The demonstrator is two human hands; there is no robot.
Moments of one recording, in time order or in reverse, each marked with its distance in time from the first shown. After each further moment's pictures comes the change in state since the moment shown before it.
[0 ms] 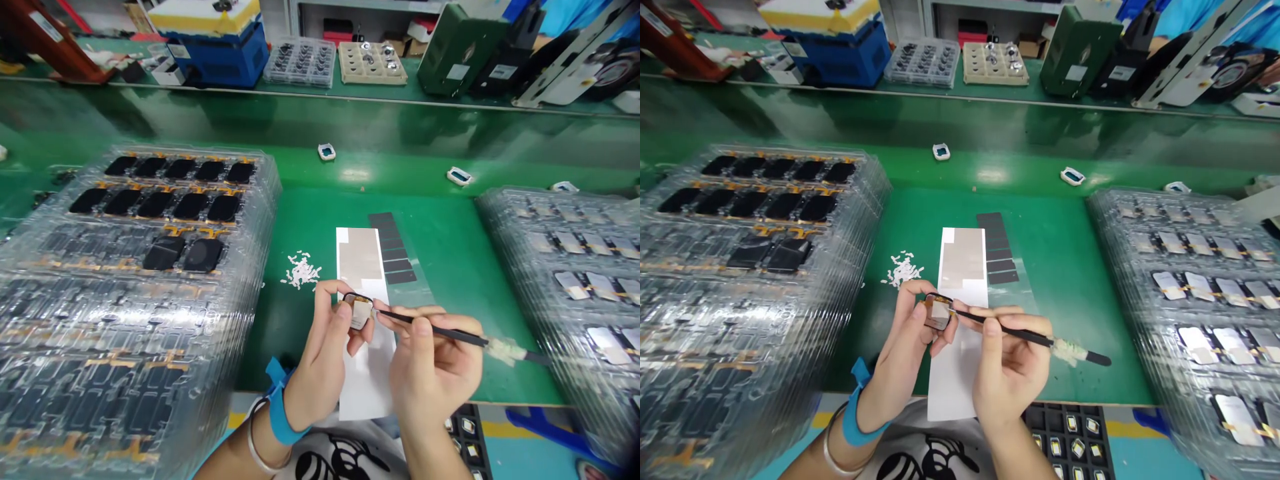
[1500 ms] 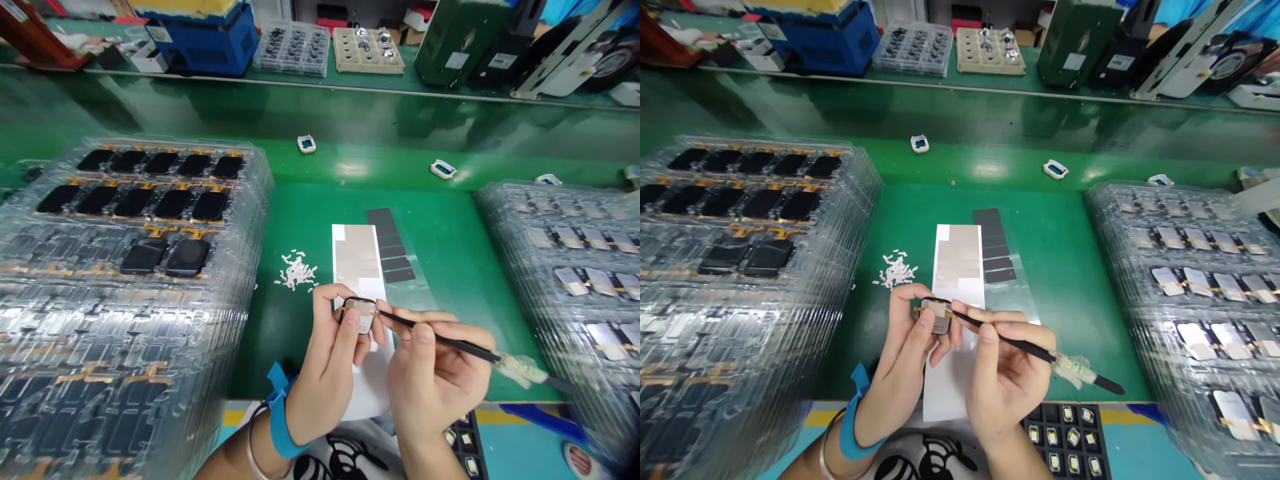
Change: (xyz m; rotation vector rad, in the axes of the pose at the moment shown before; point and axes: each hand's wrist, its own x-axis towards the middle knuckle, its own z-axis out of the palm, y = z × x) left_hand -0.003 -0.007 0.006 0.056 -0.013 0.043; right_hand -0.001 -0.001 0.001 -0.059 0.019 -0.101
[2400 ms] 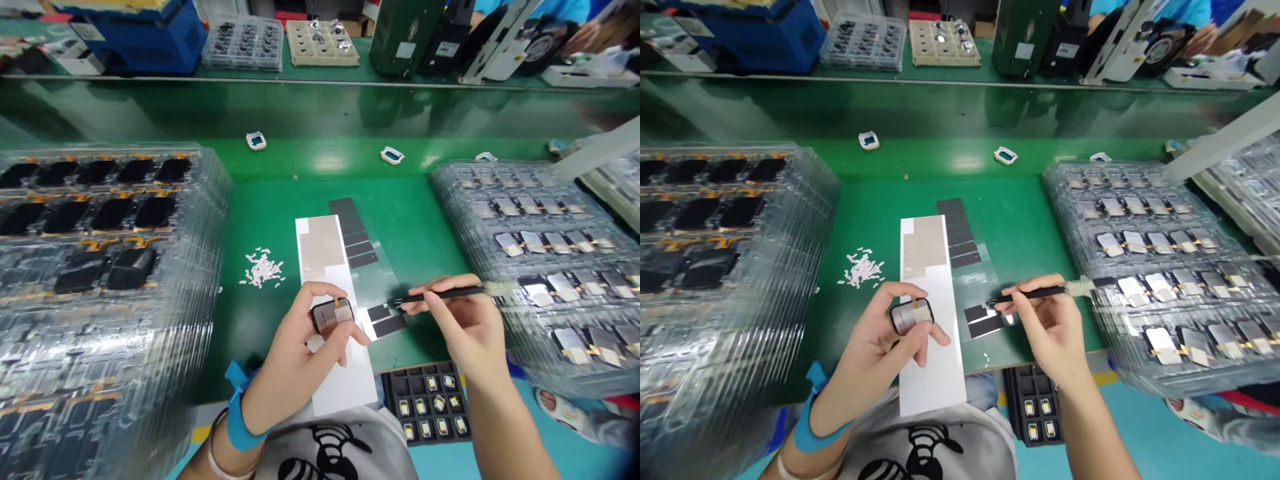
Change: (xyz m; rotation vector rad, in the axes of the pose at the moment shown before) left_hand 0.002 0.013 -0.004 0.309 -0.192 -0.167; right_hand 0.055 0.006 -0.111 -0.195 -0.314 0.253
